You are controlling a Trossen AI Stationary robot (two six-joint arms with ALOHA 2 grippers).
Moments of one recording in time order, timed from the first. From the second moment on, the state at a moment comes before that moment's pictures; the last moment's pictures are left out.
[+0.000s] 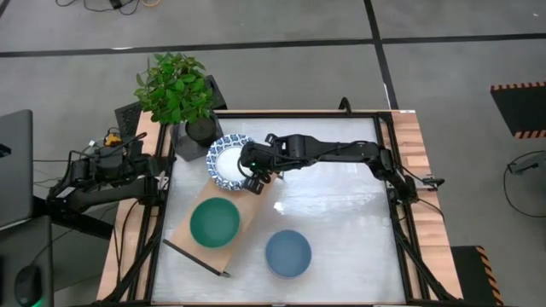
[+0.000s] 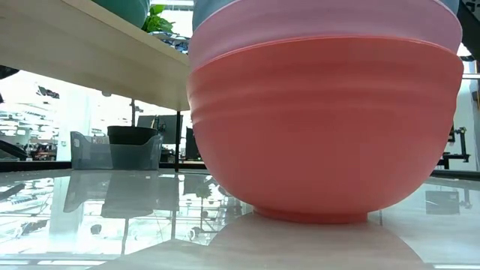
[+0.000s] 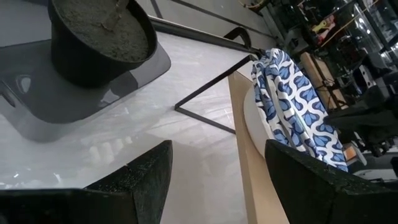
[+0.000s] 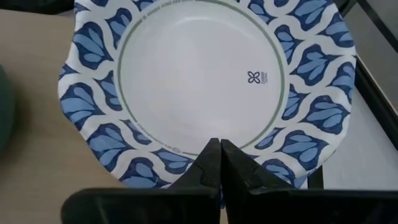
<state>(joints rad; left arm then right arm) 0.21 0.01 0.66 -1.04 -0.31 -1.01 0.02 2.17 2.31 -1.10 0.28 0.33</state>
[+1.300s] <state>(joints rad) 0.21 0.01 0.66 -1.06 -0.27 -1.01 0.29 2.08 2.33 -1.54 0.22 0.66</state>
